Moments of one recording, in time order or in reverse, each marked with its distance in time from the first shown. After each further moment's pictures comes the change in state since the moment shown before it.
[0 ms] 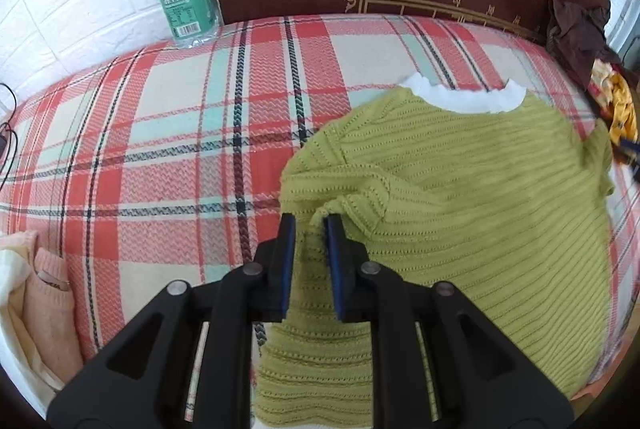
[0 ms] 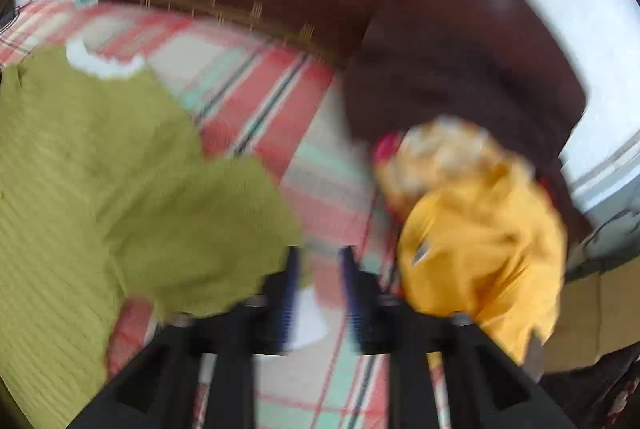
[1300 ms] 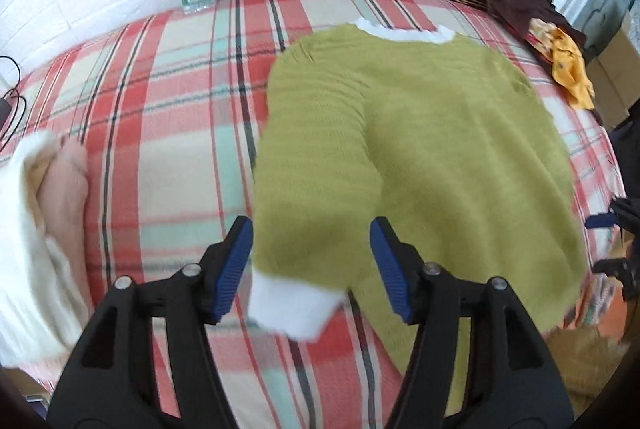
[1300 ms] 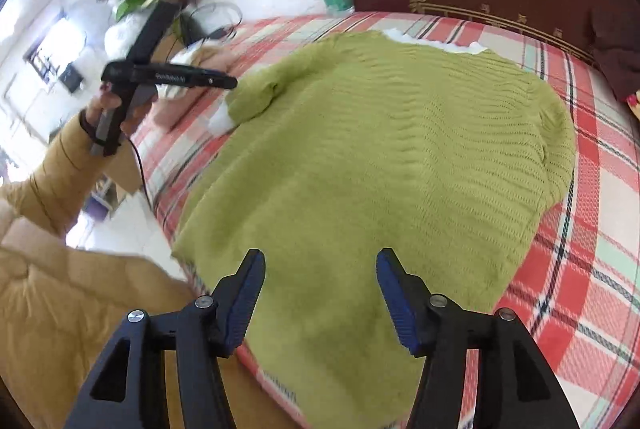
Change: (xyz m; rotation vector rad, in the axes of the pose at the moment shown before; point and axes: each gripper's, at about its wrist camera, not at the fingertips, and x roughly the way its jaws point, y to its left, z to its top) left arm -0.061 -0.003 -0.094 0.051 0.030 -0.062; right arm -0.126 0.144 -0.106 -0.025 -0.150 0.754
